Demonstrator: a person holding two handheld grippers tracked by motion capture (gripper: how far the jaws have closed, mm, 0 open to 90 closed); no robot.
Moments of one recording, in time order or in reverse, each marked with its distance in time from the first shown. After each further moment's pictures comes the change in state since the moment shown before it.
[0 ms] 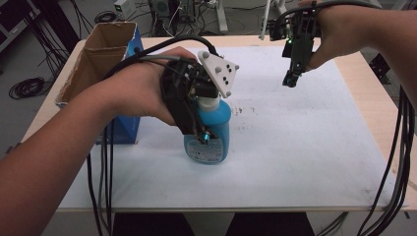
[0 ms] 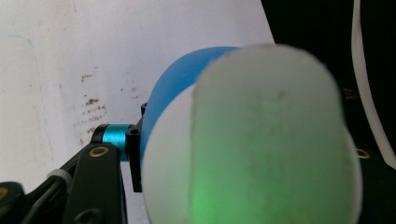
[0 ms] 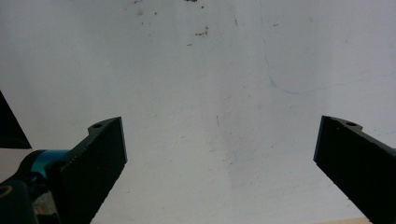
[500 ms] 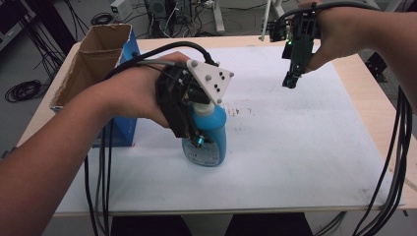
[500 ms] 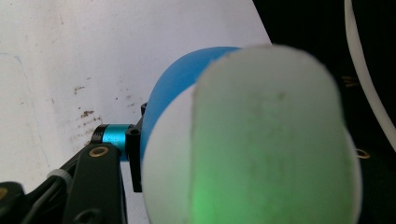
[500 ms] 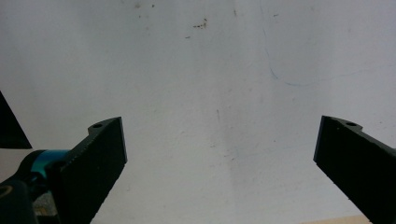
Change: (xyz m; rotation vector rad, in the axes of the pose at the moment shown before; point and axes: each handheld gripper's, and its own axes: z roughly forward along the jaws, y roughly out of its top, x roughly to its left) left arm 0.004 -0.005 0.007 -0.013 -0.034 0.075; right arm -0.002 -0.010 0.002 -0.006 0.003 0.023
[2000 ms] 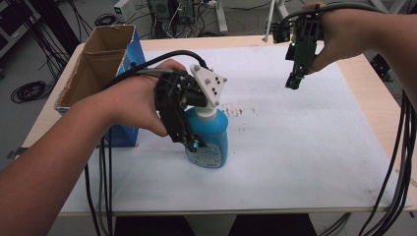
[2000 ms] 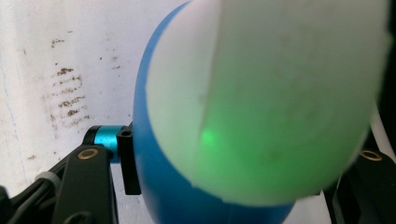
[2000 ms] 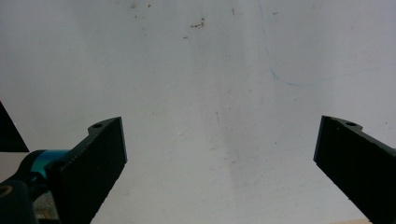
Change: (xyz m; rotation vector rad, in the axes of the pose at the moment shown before) left arm 0.000 -0.018 0.005 0.063 -0.023 -0.132; right arm -0.004 -0.001 0.006 -0.001 0.009 0.008
